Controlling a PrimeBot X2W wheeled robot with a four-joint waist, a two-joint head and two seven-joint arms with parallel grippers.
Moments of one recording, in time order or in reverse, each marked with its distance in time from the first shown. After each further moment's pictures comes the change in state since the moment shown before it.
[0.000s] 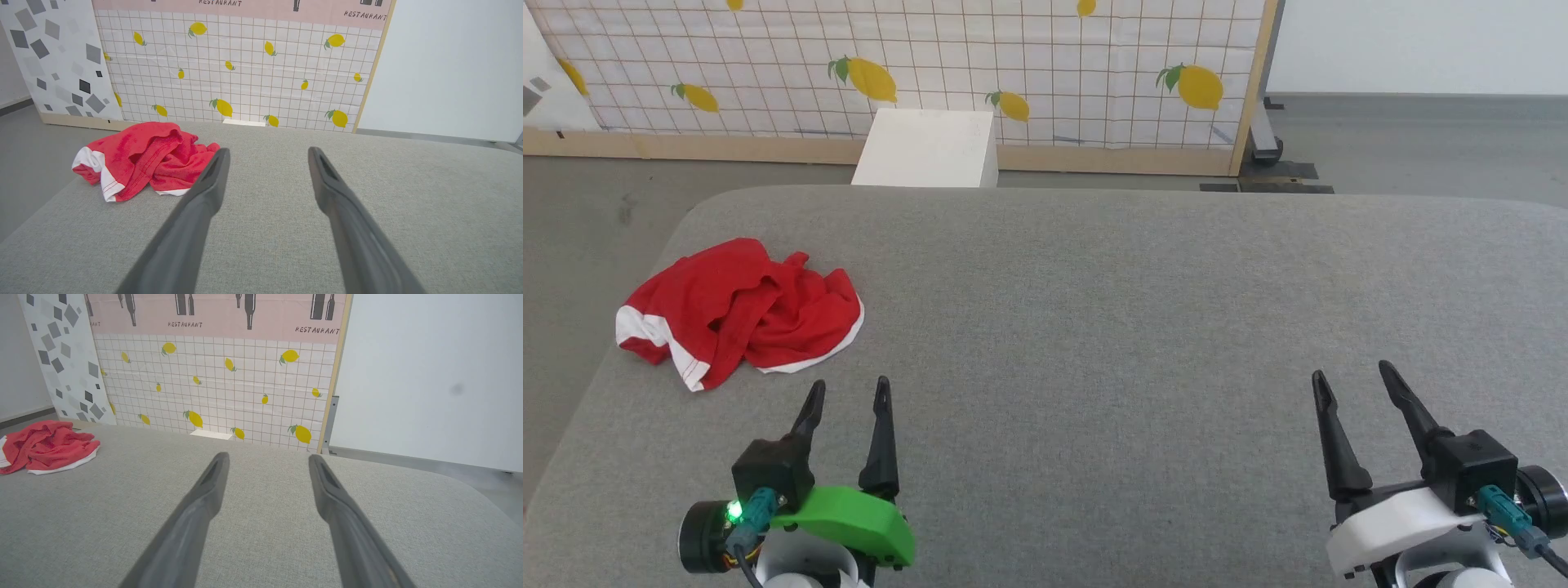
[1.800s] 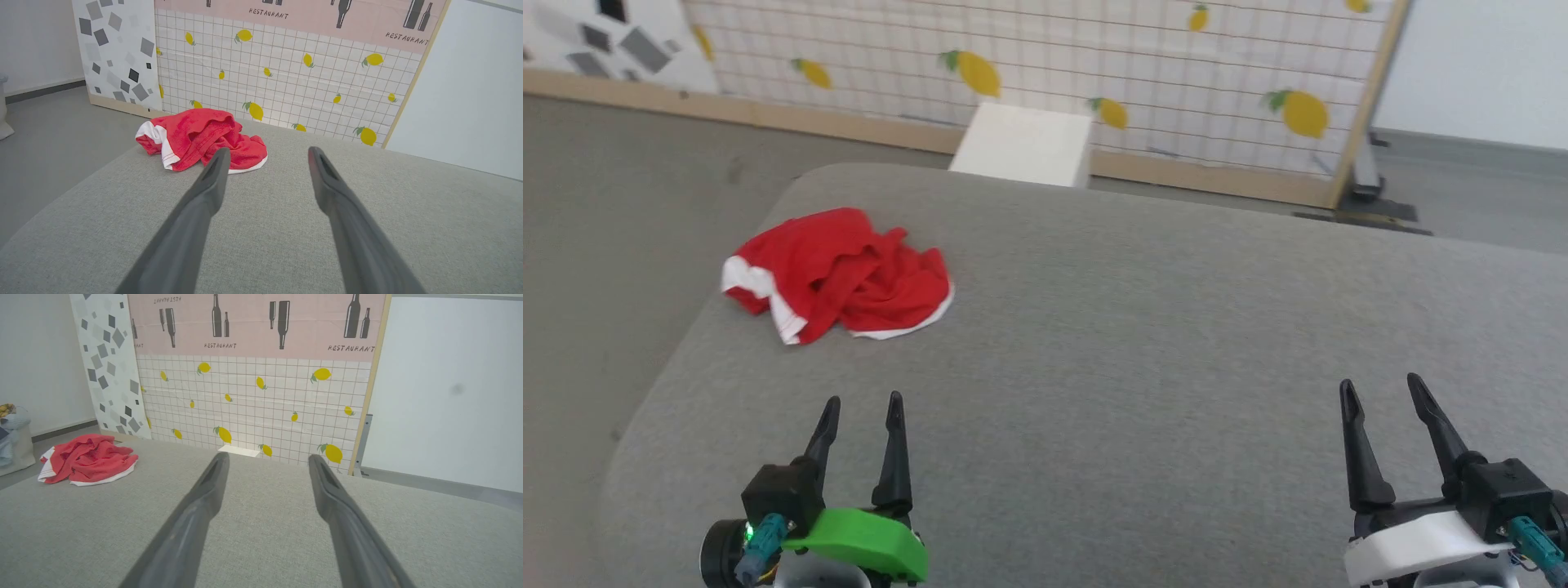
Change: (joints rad) left arm 0.008 -0.001 -0.041 0.073 -0.068 0.003 -0.111; right arm 0.027 0.000 -0.037 0.032 0.030 0.000 -0.109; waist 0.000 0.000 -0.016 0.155
